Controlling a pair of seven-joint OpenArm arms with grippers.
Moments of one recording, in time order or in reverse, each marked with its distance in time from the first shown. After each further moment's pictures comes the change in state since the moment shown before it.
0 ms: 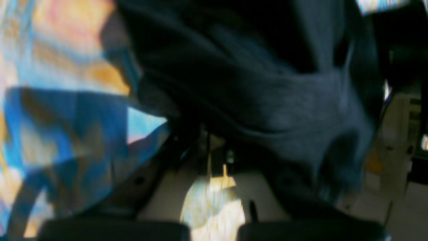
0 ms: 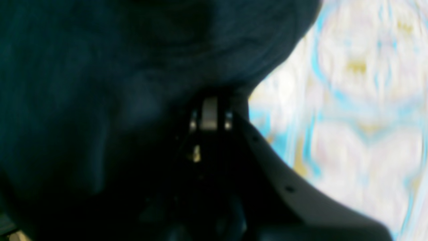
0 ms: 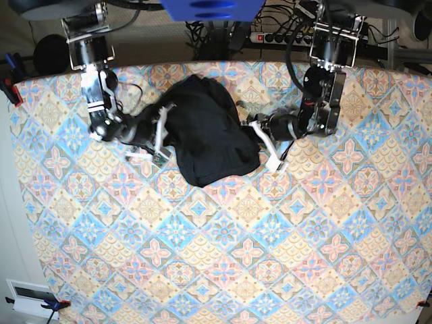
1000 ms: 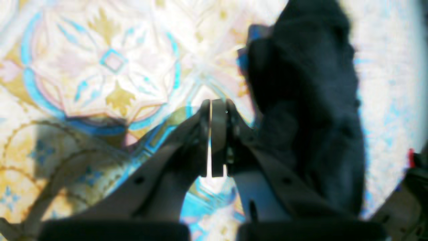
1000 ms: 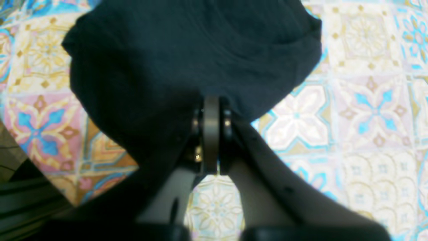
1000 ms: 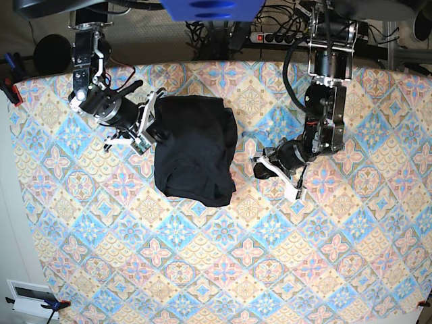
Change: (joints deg) left arm -4.2 4.0 -5.6 4.0 1.4 4.0 -5.4; right arm -13.4 -3.9 12.2 24.1 -1.1 0.0 -1.6
